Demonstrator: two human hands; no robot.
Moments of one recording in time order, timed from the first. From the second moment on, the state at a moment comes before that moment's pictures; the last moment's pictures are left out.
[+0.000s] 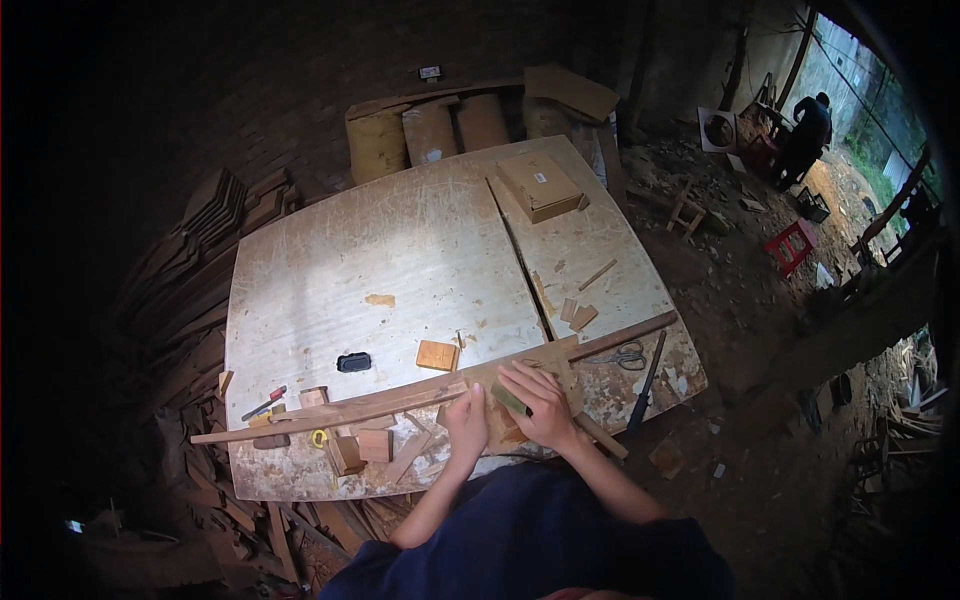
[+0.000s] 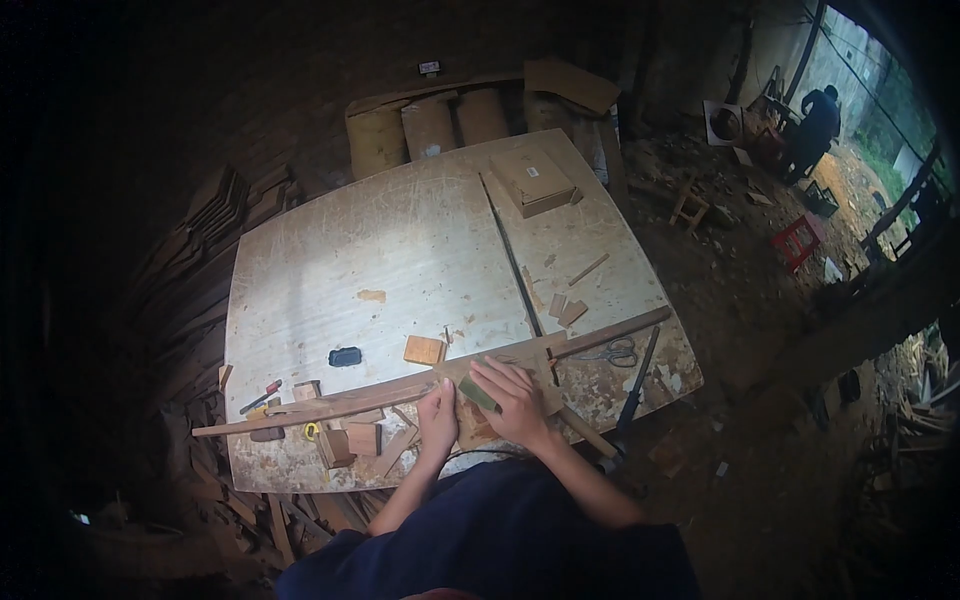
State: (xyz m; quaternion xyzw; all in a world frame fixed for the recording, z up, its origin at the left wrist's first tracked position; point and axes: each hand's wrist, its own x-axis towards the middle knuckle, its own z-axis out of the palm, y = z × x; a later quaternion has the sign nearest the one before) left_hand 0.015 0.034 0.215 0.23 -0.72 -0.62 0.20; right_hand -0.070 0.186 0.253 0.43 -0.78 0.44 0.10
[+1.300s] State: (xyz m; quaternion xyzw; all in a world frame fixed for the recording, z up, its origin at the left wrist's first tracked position) left_hand 0.025 0.039 0.213 0.22 -0.74 -0.61 0.15; right_hand -0.054 0.186 0.227 0.36 -0.77 0.52 0.09
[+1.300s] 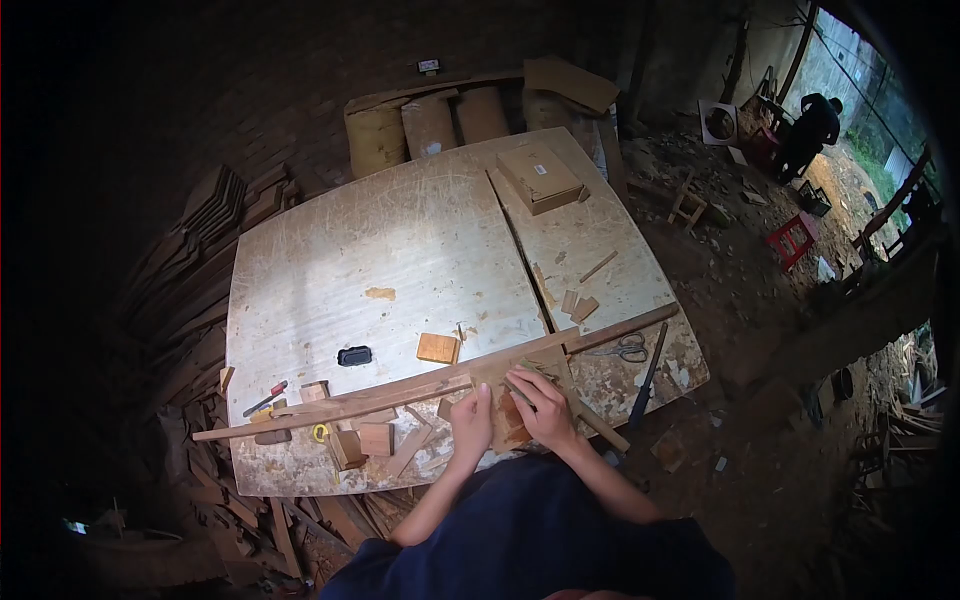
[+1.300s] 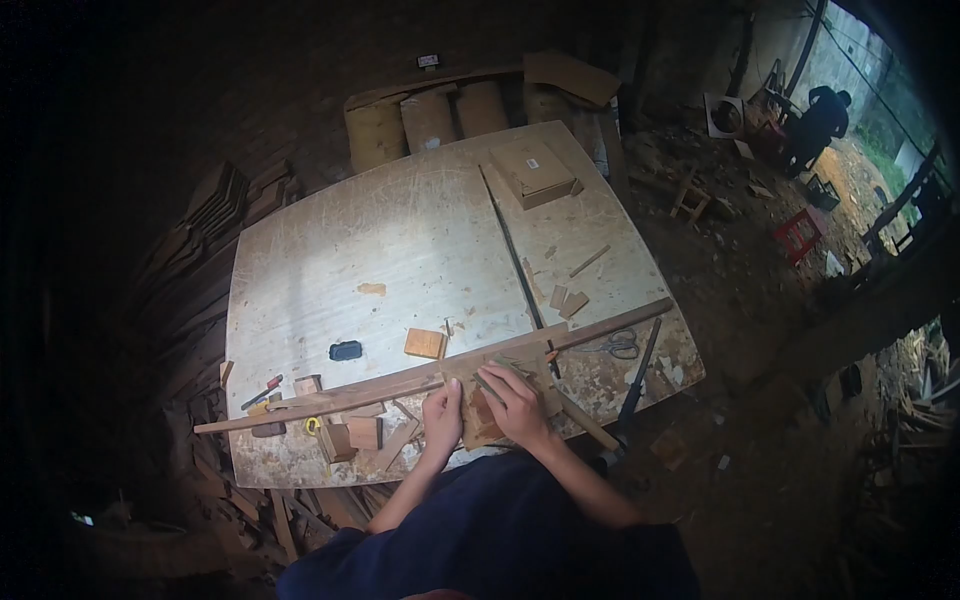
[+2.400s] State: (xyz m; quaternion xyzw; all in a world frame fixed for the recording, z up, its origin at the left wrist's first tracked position) left_hand 0.028 0.044 0.225 0.24 -0.73 -0.62 0.17; right_hand -0.048 0.182 0.217 0.36 -0.77 0.51 0.07
